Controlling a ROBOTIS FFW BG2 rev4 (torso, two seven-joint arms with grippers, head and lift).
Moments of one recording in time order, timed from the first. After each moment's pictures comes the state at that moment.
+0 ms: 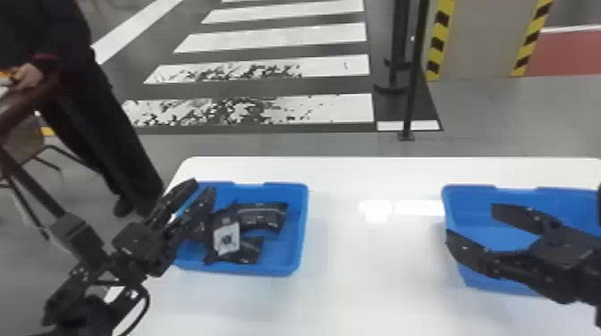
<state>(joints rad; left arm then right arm) 0.33 0.17 0.36 -1.83 0.29 -0.02 -0.66 0.27 -0.15 -0.08 -2.24 0.02 0.76 0.74</state>
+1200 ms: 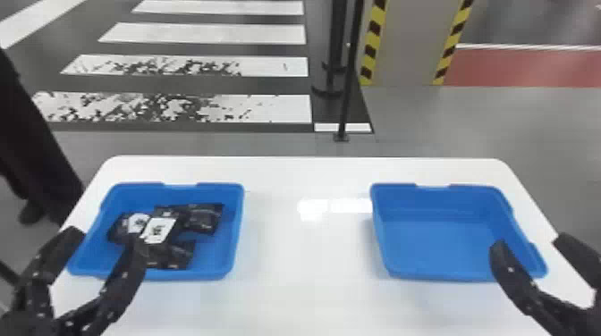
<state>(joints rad) 0.76 0.02 0.24 -2.16 0.40 -0.25 -0.48 0.74 0.00 -0.34 -2.25 -0.30 0.00 0.43</state>
